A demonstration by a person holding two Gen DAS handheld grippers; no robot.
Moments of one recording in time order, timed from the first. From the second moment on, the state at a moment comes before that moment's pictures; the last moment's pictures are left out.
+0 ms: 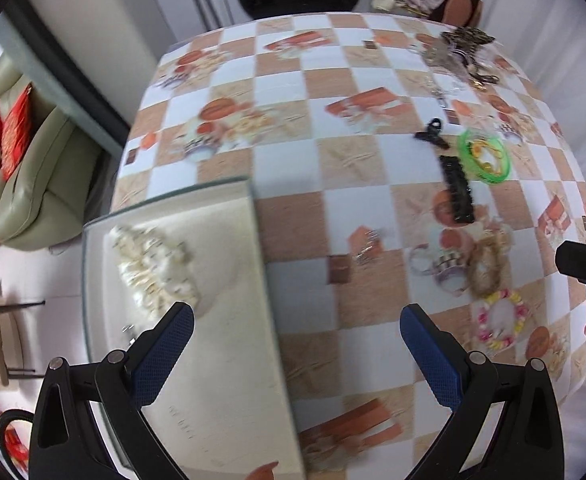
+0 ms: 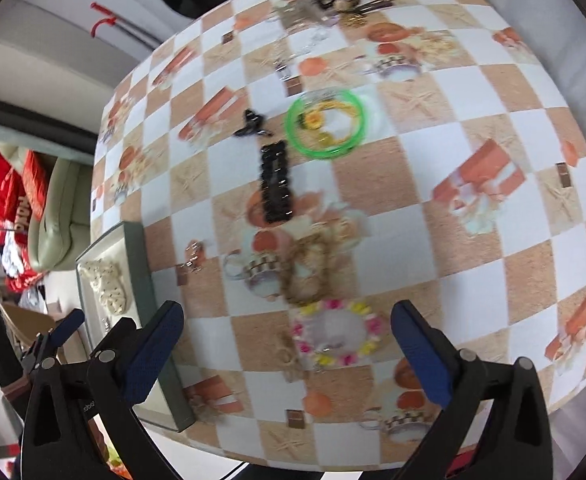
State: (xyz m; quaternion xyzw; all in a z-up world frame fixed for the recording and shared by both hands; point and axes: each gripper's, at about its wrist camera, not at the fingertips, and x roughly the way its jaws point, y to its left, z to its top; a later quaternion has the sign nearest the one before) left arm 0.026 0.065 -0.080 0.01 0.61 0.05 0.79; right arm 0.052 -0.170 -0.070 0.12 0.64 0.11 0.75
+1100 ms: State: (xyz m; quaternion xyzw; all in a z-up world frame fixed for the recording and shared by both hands) left arm 0.201 -0.001 -0.143 -0.04 0.61 -0.01 0.79; right arm 0.177 -0.220 -0.135 0.11 0.67 0.04 0.73
